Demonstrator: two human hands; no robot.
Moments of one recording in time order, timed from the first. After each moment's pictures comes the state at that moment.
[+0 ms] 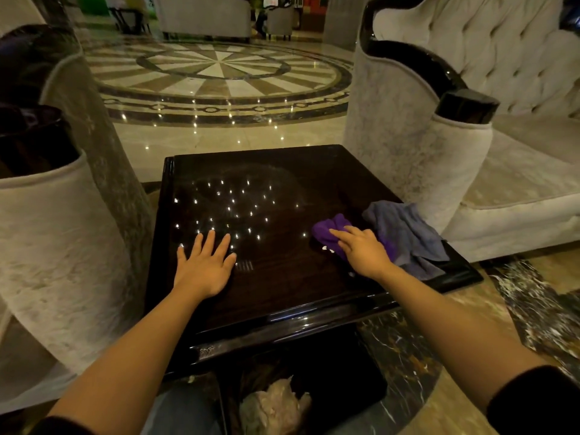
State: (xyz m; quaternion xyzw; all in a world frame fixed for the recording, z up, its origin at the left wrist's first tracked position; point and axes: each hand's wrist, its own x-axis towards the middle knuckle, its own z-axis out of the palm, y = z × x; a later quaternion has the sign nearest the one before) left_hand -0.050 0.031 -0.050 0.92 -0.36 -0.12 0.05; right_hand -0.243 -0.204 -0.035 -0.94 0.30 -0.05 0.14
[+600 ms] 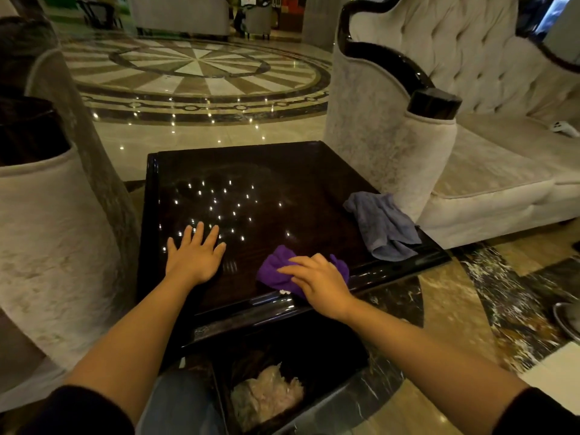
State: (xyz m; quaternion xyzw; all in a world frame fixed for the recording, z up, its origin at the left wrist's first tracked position) left_hand -0.047 0.032 -0.053 0.92 -0.36 -0.11 0.06; right_hand -0.271 -0.090 -0.035 -0.96 0.17 -0.10 0.19
